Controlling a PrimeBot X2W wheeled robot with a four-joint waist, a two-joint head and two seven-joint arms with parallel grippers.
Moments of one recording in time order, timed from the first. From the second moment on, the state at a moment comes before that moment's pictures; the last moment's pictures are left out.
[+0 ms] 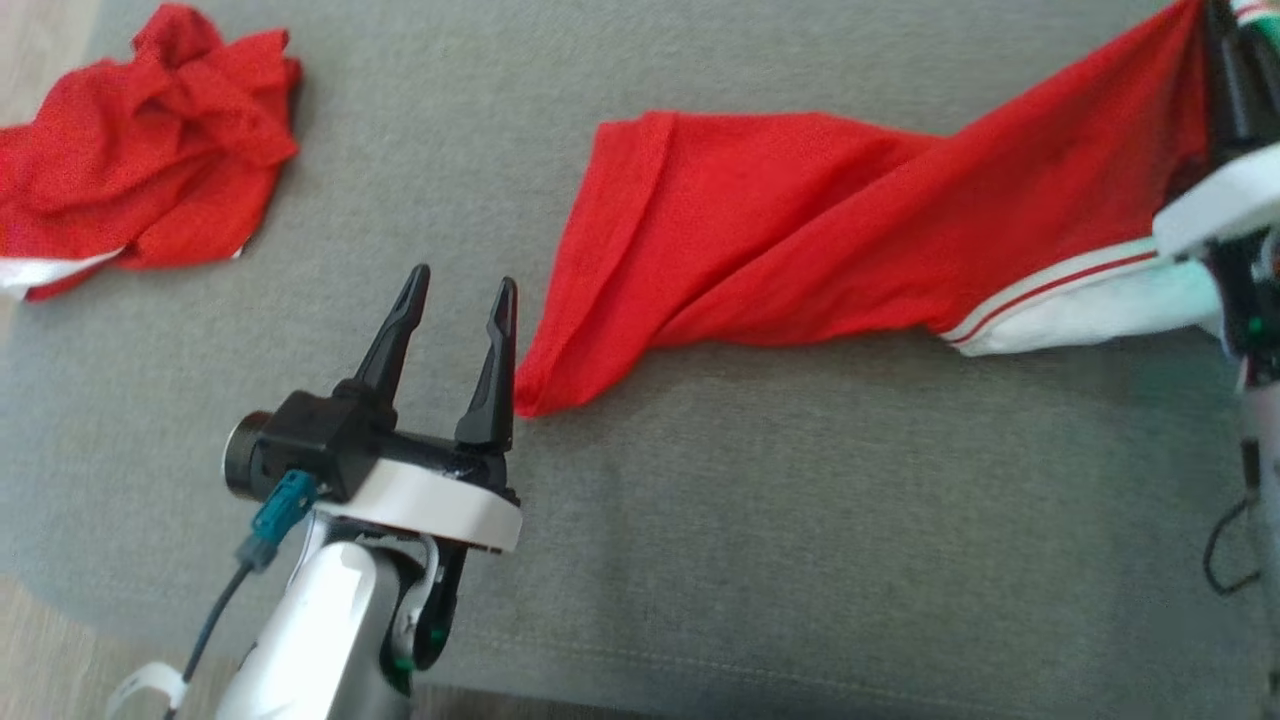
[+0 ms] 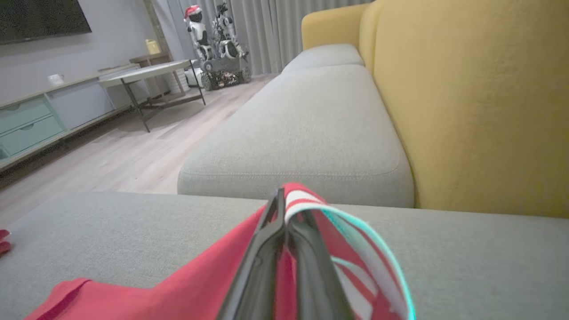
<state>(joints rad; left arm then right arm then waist) -0.22 0.14 -0.41 0.06 -0.30 0.10 -0.25 -0.61 -0.30 0.02 0.31 0.36 0.13 0.11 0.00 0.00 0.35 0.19</state>
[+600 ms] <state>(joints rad) -0.22 0.10 -0.34 0.10 -0.25 0.06 -0.25 -0.73 -0.32 0.21 0.68 0.42 0.13 -0.17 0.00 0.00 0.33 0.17</state>
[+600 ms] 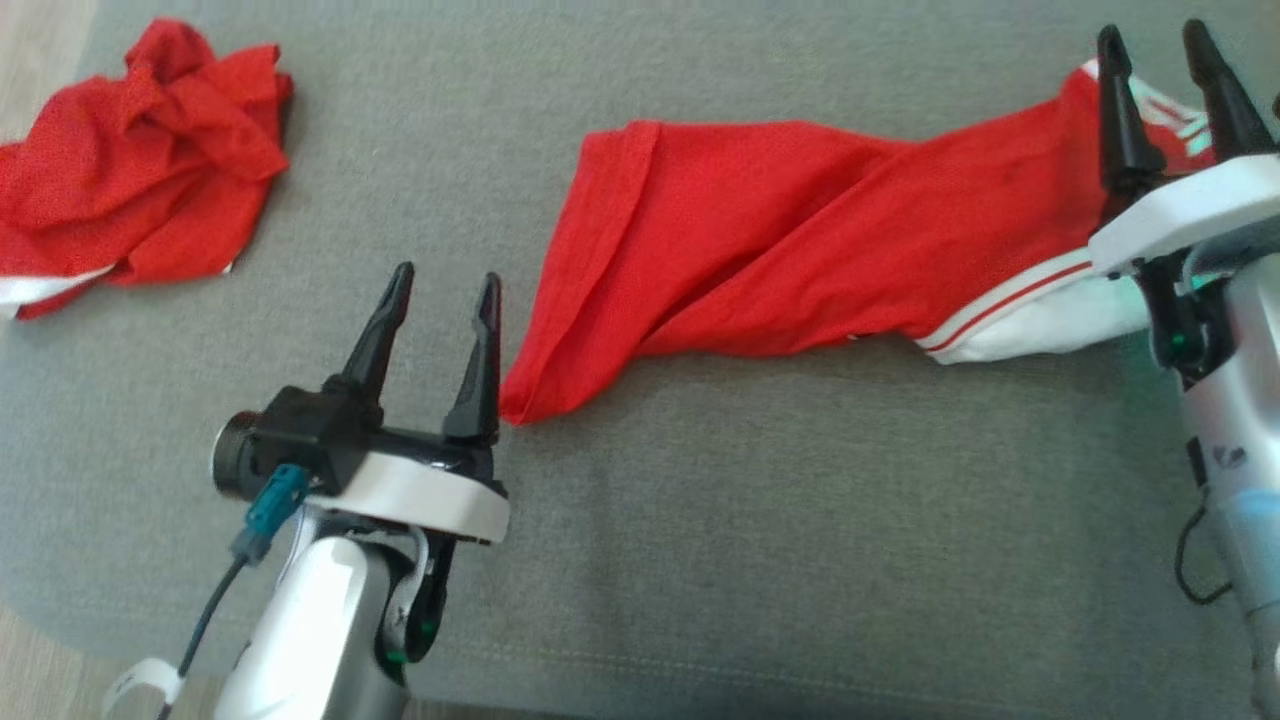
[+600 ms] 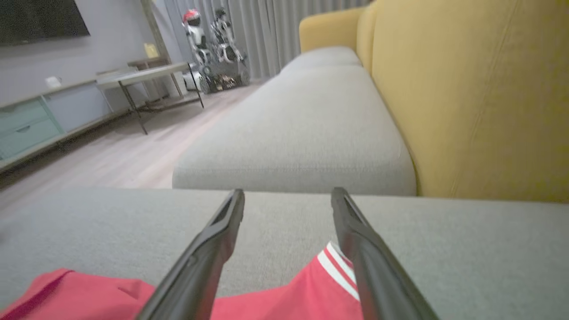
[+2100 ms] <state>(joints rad) -0.06 0.16 -0.36 0.11 -0.24 0.05 -0.18 0.03 -0.05 -0.03 -0.13 0.17 0.13 0.00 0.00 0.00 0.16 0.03</state>
